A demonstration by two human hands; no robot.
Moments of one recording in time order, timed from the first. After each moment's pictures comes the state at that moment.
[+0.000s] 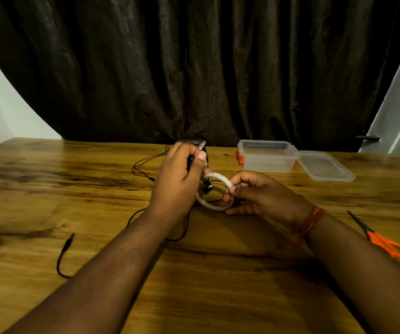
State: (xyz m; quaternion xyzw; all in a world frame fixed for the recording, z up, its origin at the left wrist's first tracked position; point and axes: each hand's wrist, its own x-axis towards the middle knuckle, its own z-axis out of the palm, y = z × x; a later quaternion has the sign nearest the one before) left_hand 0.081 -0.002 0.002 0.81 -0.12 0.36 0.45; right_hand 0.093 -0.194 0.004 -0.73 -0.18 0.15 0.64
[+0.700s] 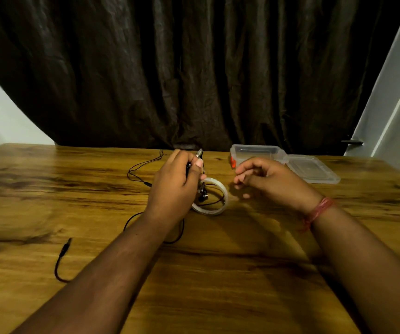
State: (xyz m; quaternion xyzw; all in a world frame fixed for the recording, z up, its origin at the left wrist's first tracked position) left_hand 0.079 -0.002 0.002 0.84 -0.13 0.36 0.40; right_hand 0.103 -0.218 0.030 -0.82 -0.18 0.03 0.54
